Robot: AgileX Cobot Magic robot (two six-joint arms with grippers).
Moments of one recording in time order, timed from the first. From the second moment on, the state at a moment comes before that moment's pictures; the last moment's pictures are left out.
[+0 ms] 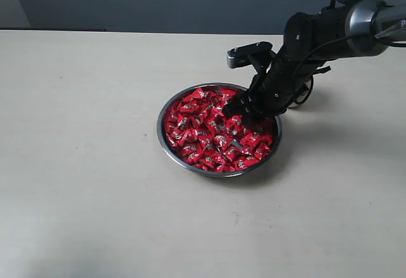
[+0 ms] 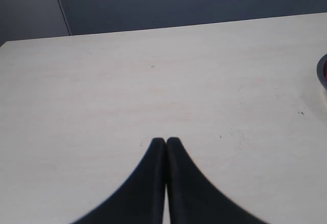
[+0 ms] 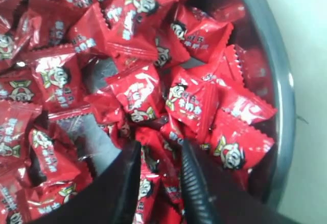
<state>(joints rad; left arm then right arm) 0.11 0.00 0.01 0.03 0.34 0.03 0.55 2.03 -1.28 0.24 0.62 -0.25</state>
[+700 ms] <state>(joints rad) 0.11 0.00 0.01 0.03 0.34 0.03 0.58 2.03 -1.28 0.22 0.63 -0.26</state>
